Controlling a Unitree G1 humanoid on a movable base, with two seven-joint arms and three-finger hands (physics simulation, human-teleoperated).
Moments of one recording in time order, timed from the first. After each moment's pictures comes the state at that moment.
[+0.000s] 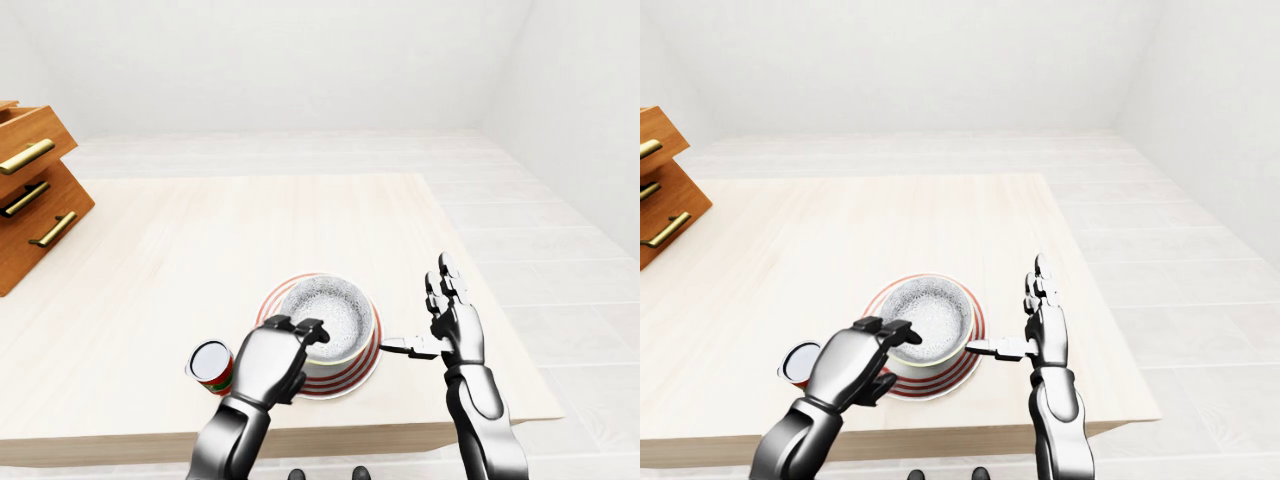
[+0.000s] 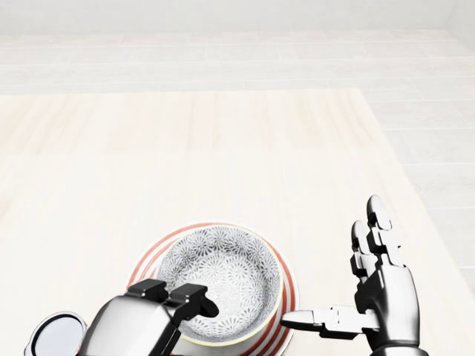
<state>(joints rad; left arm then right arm) 0.33 0.12 -0.27 -0.52 1.18 -0.09 -0.23 0.19 0.01 -0.04 -0.26 0.10 0.04 0.01</state>
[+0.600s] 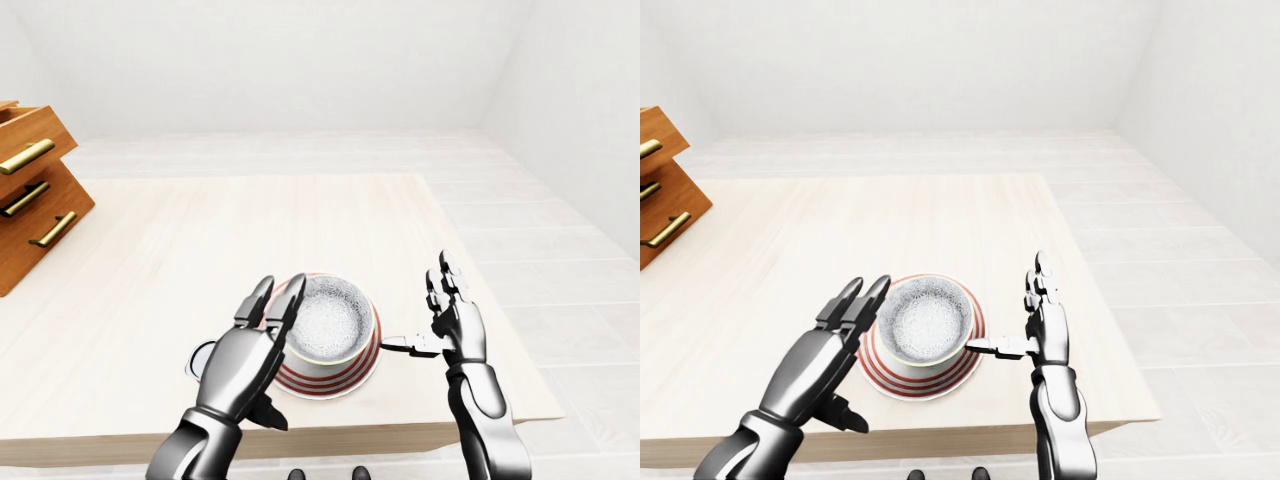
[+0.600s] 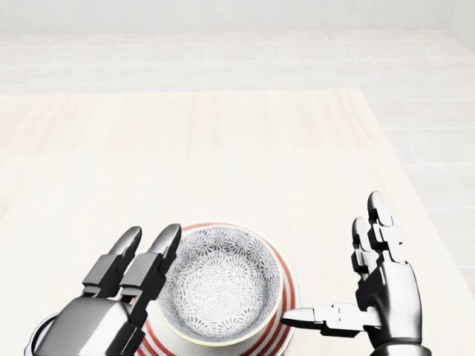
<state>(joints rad) 0.42 0.08 -0.16 -0.77 1.02 -0.07 -0.44 0.19 0.01 -0.04 -0.30 0.10 0.07 0.01</state>
